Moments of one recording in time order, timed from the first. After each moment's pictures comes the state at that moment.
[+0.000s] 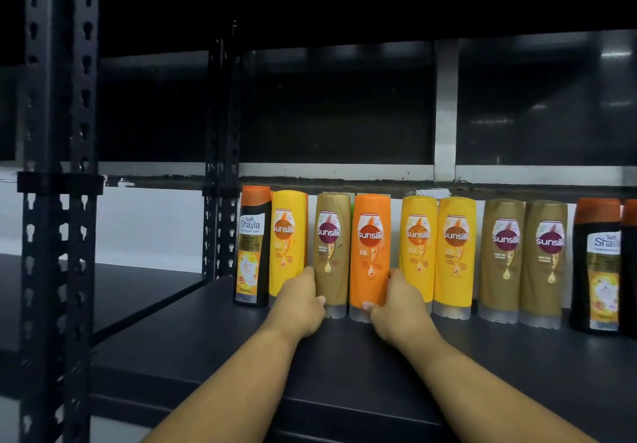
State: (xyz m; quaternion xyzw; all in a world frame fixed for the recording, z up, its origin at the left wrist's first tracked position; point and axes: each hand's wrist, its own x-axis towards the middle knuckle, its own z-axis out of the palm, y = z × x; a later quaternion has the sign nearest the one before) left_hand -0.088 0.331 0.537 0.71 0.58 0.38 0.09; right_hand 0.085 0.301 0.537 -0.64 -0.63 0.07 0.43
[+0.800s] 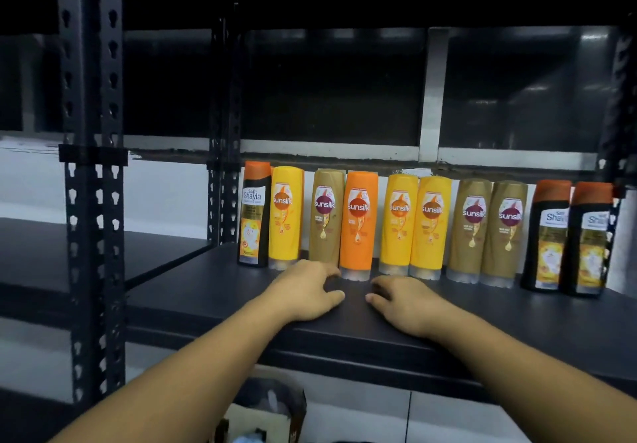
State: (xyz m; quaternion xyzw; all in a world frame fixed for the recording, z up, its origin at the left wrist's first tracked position) left_hand -0.082 0.246 0.540 0.81 0.55 0.20 0.06; right_hand 0.123 0.222 0.540 -0.63 -0.77 0.00 0.13
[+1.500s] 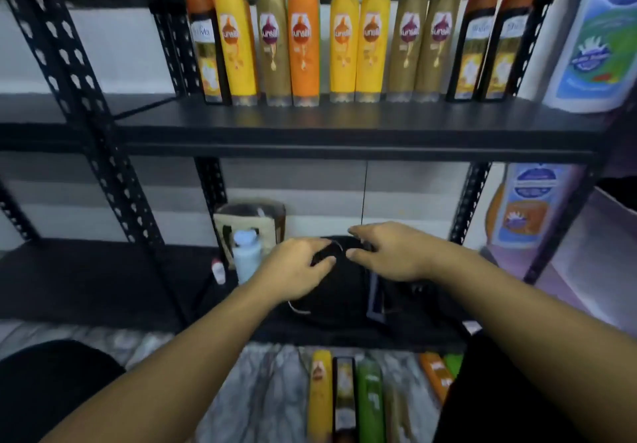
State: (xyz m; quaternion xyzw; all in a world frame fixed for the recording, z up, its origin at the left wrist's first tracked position) left_hand -0.030 0.019 0.341 0.83 0.52 0.18 0.12; right_hand 0.178 -0.009 0.400 -0.59 -0.80 0.13 0.04
